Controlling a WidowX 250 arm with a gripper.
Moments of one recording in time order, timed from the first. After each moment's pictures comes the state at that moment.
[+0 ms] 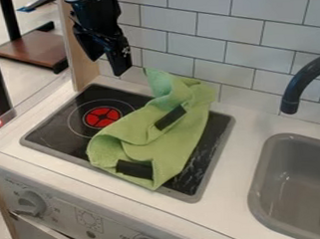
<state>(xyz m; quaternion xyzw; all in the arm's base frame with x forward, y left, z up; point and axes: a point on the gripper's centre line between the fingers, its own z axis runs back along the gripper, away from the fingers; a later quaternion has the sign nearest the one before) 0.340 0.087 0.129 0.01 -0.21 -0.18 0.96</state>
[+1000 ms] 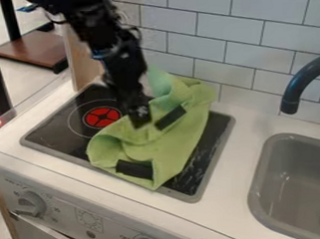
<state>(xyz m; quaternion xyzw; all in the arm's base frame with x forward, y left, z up) 0.317 0.024 0.072 -0.01 -0.18 -0.35 0.92</state>
